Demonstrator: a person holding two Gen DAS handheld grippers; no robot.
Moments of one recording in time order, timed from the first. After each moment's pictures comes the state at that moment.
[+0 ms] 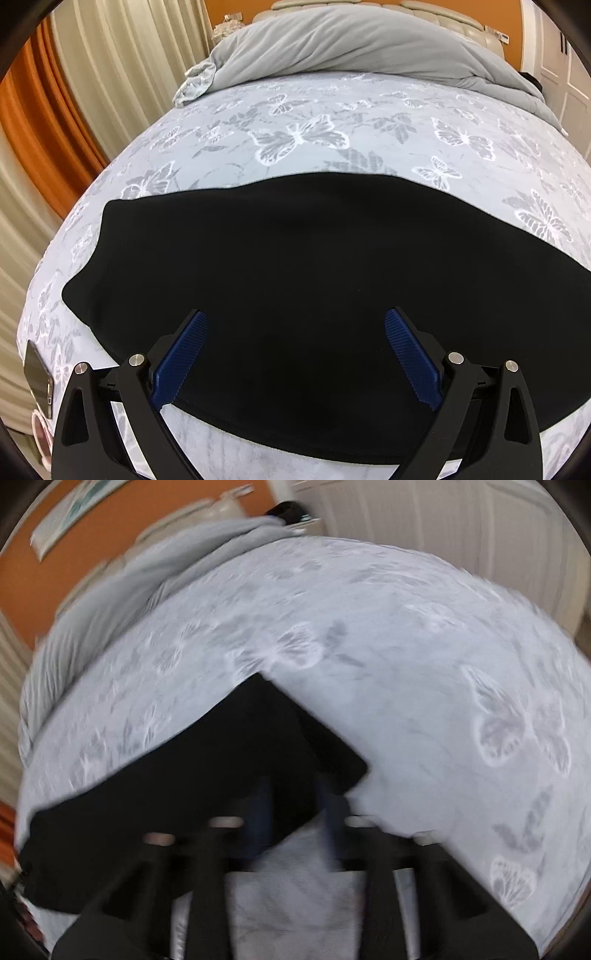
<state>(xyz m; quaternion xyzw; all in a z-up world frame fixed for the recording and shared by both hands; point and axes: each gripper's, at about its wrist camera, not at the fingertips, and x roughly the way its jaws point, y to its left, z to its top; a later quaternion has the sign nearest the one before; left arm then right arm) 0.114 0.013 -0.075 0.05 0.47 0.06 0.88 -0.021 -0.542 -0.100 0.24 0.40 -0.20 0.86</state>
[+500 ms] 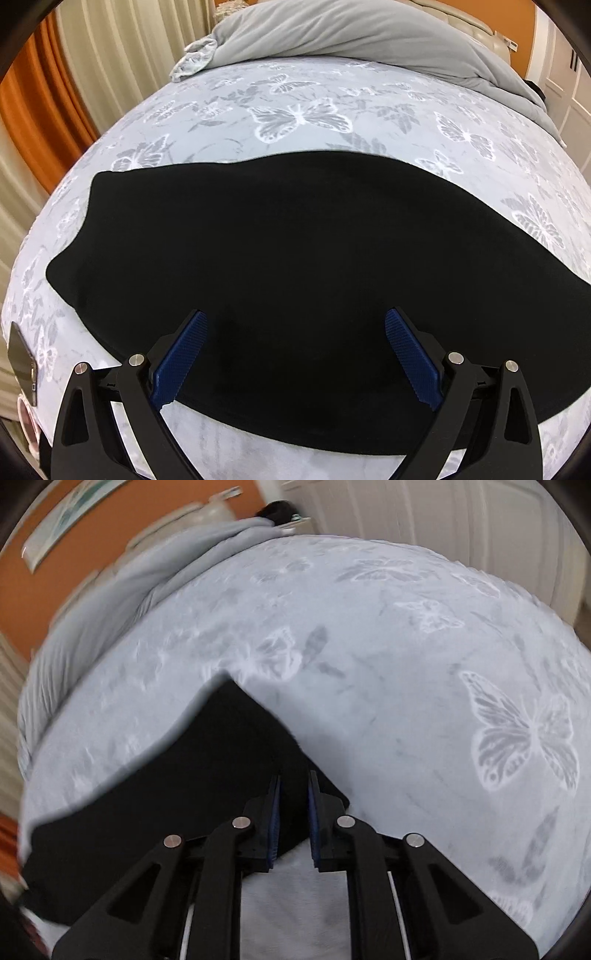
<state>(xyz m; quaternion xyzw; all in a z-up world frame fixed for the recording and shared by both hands) 0.113 0.026 -0.079 0.01 0.50 0.04 0.87 -0.023 -0.576 -0.113 0.25 0.39 -0.22 0.86</state>
